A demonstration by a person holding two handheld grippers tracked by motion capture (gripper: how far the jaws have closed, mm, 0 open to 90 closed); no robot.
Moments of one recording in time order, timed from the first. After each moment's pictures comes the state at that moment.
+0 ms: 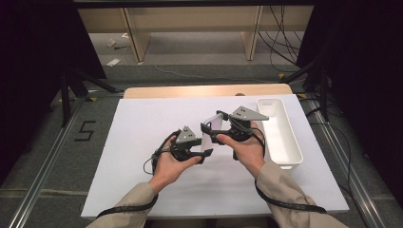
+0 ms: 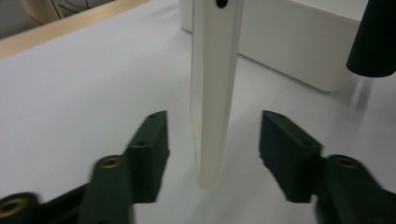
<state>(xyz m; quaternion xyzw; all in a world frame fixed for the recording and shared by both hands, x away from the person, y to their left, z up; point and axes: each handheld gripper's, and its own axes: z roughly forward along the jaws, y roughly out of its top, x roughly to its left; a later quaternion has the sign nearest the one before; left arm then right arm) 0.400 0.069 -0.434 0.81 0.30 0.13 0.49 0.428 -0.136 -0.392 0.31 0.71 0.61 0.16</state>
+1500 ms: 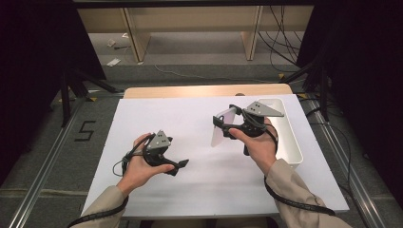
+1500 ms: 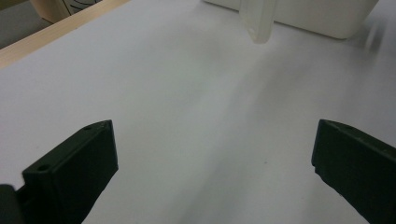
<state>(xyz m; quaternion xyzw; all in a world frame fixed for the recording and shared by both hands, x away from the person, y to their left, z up) 0.389 0.141 -0.438 0.83 0.28 0.15 0.45 0.430 -0.168 -0.377 0.33 0.69 0.61 0.19</state>
